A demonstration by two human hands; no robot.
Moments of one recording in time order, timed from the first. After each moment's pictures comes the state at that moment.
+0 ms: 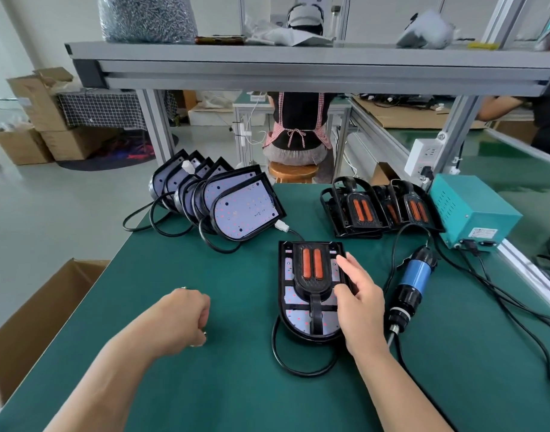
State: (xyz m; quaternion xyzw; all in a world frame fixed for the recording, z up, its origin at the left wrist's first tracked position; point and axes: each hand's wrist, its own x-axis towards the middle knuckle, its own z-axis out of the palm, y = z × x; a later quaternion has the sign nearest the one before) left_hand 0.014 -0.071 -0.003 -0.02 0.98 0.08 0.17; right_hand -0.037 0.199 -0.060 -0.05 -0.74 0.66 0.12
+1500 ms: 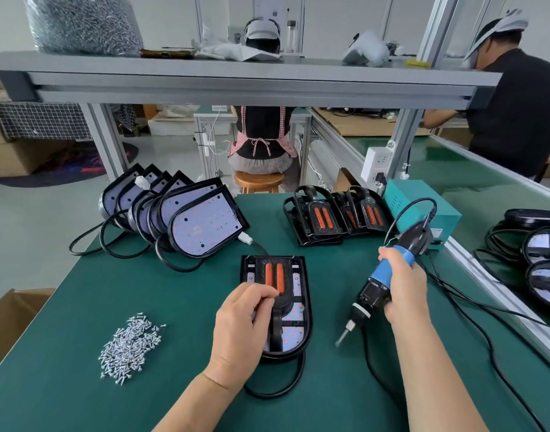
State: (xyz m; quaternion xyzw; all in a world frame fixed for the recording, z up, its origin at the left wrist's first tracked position) left_hand -0.008 0.065 -0.046 0.09 0.84 0.45 -0.28; right_hand -0.087 0.313 -0.028 -0.27 -0.56 0.77 0.14
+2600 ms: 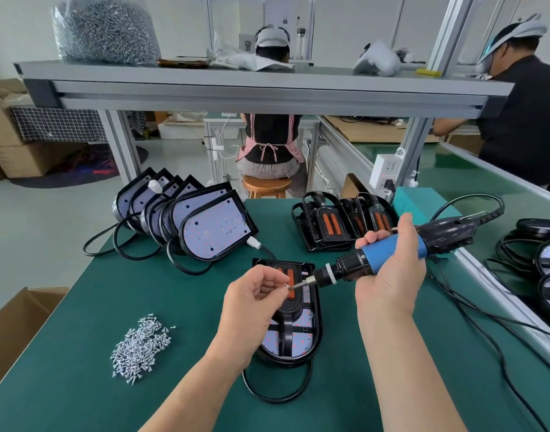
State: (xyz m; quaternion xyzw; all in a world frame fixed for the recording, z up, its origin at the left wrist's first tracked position) left_hand -0.020 0.063 -0.009 0.01 0.71 0.70 -0.10; right_hand -0.064 0.234 0.044 -0.12 -0.29 0.91 0.27
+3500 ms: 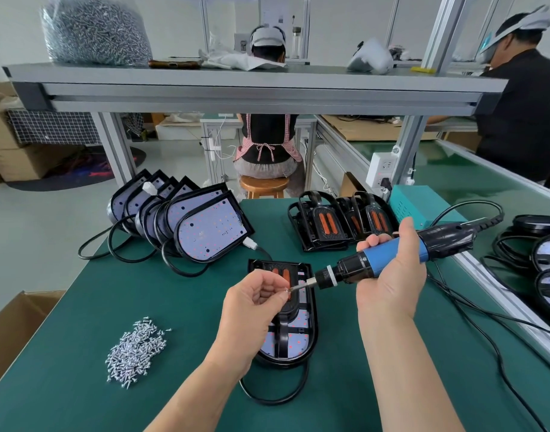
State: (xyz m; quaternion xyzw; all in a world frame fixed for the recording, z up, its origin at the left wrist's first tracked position) left_hand -0.017 0.070 -0.012 0.01 0.70 0.71 -0.08; right_hand -0.064 0.242 0.042 -0.14 -0.28 0.91 0.26
